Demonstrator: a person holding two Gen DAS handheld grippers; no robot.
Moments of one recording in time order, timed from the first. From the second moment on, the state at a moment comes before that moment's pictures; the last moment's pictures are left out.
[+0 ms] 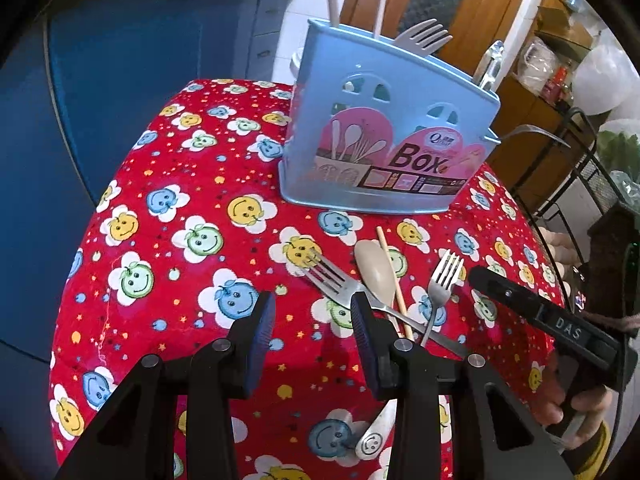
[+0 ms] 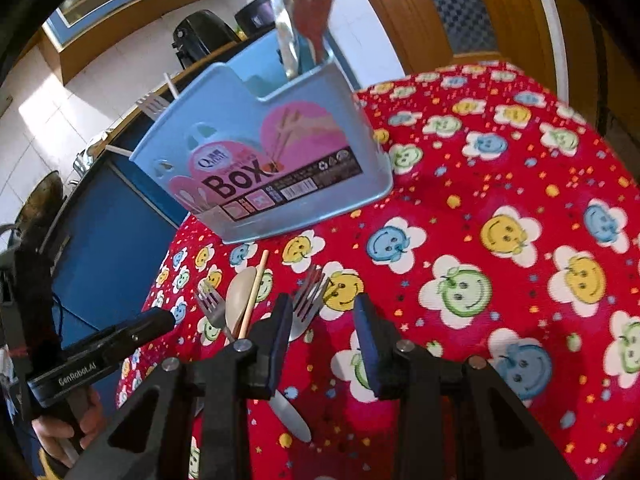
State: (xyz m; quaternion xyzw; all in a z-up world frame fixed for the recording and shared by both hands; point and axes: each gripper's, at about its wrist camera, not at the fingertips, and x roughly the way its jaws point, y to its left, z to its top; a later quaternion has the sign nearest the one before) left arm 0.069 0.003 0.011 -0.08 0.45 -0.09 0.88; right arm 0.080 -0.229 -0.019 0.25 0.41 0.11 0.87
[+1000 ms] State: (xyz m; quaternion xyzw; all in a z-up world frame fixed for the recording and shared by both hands) left arm 0.099 0.011 -0.007 -0.10 0.46 -0.14 0.87; right arm 0.086 -0.247 -0.011 0.28 0.39 0.14 0.87
